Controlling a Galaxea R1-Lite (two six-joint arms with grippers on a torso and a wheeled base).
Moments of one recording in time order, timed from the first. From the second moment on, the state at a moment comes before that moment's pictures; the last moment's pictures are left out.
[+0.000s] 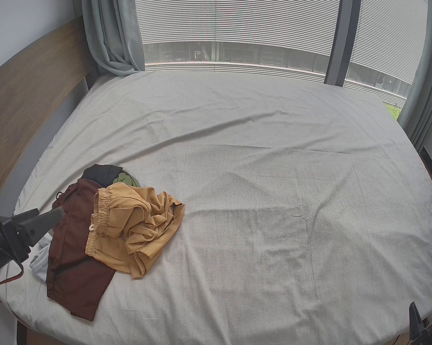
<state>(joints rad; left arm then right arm) -0.07 0.96 -0.42 -0.35 -0.28 -0.30 -0.01 0.02 -0.02 0.00 -0.01 0.00</state>
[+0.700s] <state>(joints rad) 0.08 1.35 -0.43 -0.59 -0.45 -0.31 -0.01 0.02 -0.02 0.00 -0.01 0.00</state>
